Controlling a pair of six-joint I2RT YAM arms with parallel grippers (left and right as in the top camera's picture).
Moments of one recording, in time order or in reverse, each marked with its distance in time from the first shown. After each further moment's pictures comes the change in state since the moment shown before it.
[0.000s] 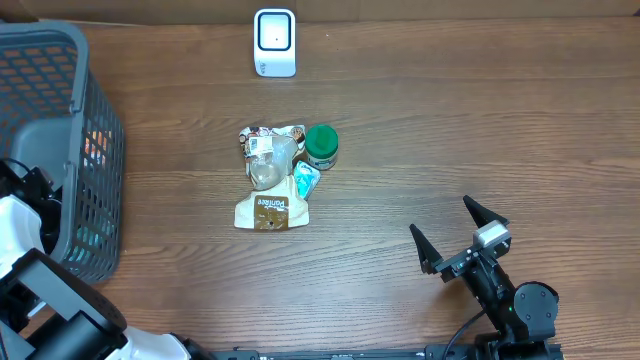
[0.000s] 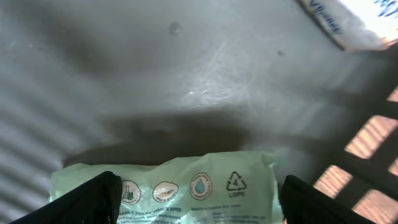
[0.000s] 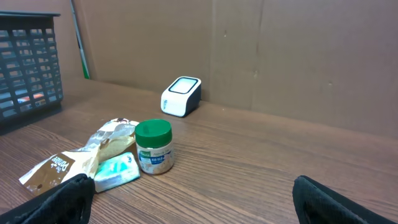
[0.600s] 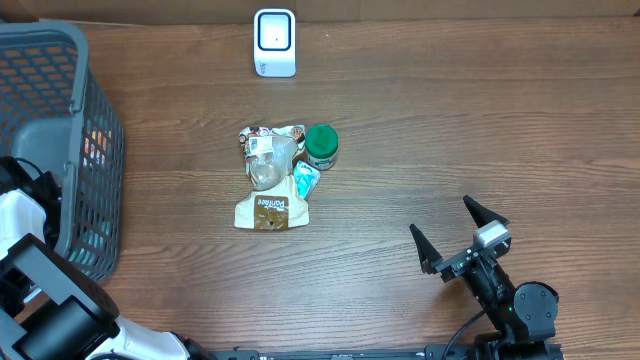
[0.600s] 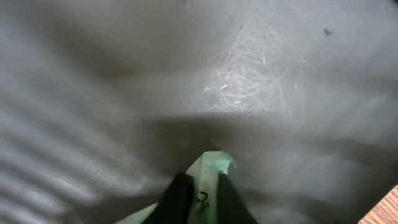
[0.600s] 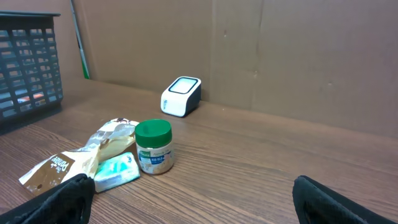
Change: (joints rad) left arm -0.013 0.074 0.008 0.000 -0.074 0.032; right arm 0.000 0.000 0.000 0.000 0.000 0.000
